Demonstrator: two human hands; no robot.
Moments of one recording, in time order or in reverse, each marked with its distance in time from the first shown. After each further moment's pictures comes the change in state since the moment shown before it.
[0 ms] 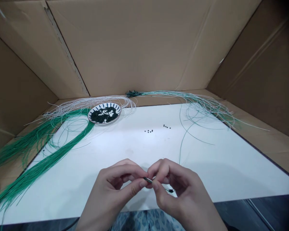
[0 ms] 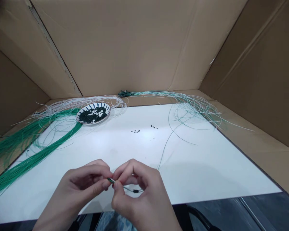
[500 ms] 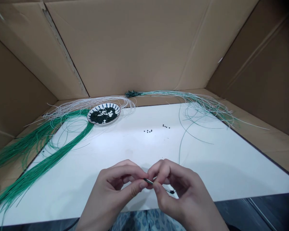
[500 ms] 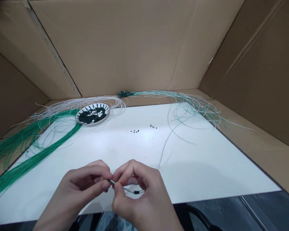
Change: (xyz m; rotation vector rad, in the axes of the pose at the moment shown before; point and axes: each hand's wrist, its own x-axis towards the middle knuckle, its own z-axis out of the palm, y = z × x) left_hand -0.001 0.001 0.003 -0.013 -0.009 -0.014; right_hand -0.001 -0.001 -0.001 -0.040 0.017 -0.028
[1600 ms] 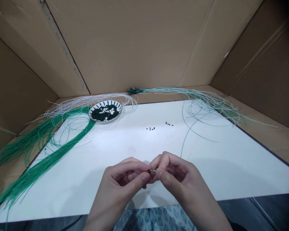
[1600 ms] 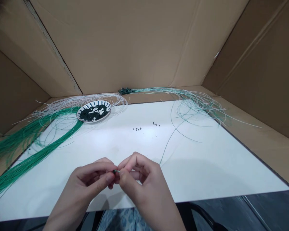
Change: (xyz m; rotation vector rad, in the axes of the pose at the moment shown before) left_hand 0.003 -0.003 0.010 -0.128 0.105 -0.066; right_hand 0.012 0.013 -0.005 0.202 -0.113 0.069
